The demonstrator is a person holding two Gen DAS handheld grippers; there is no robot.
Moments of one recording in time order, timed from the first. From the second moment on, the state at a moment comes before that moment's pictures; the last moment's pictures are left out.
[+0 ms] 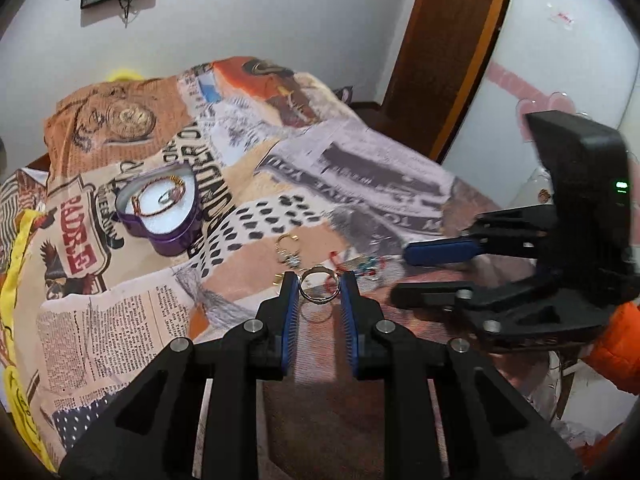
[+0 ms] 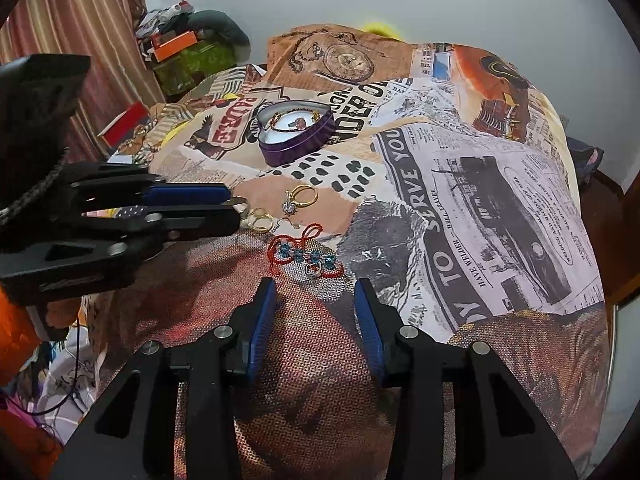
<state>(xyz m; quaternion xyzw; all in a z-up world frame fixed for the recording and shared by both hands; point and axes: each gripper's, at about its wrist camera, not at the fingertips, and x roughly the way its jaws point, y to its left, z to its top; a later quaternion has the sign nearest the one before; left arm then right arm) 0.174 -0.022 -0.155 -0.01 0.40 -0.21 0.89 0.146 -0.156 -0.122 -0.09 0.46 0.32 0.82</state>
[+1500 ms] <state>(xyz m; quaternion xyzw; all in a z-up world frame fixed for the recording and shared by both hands) 0.158 0.044 -0.135 -0.04 0.35 -0.09 0.93 0.165 -0.133 -0.081 -0.09 0.40 0.32 0.86</state>
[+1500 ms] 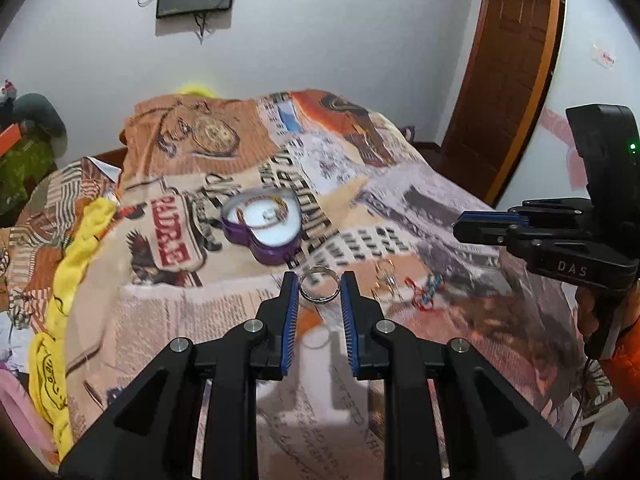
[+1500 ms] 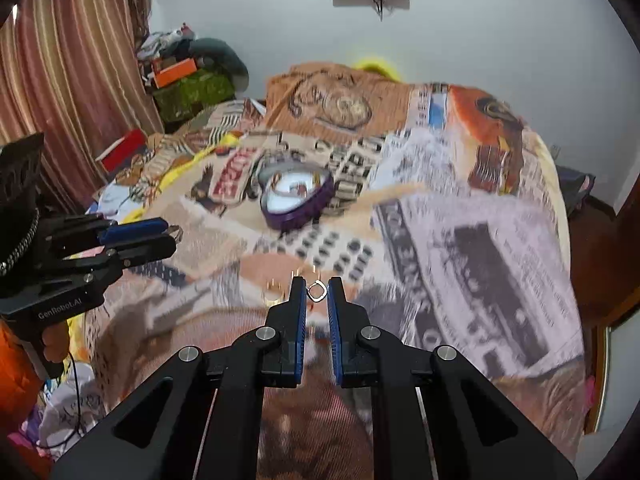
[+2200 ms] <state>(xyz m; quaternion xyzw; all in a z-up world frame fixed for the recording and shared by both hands) 0.228 0.082 -0.126 -0.03 0.33 -0.07 0.94 0.225 -0.073 -0.053 -0.09 0.35 0.36 0.86</state>
